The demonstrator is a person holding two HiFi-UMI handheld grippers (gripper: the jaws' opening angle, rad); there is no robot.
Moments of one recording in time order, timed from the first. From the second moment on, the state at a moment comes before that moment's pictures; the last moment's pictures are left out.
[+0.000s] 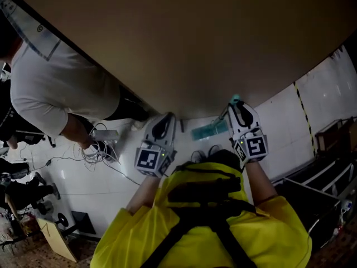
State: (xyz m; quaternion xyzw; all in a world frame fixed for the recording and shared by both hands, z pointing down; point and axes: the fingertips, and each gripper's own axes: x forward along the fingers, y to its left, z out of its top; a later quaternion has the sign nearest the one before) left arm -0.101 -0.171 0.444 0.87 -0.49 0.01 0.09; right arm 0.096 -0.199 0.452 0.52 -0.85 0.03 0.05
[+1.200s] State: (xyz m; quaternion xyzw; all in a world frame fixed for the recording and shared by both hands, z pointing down) left arm -0.124 -0.163 0.503 0.85 -0.51 0.06 0.14; right arm 0.061 -0.323 0.646 0.56 -0.80 0.10 0.18
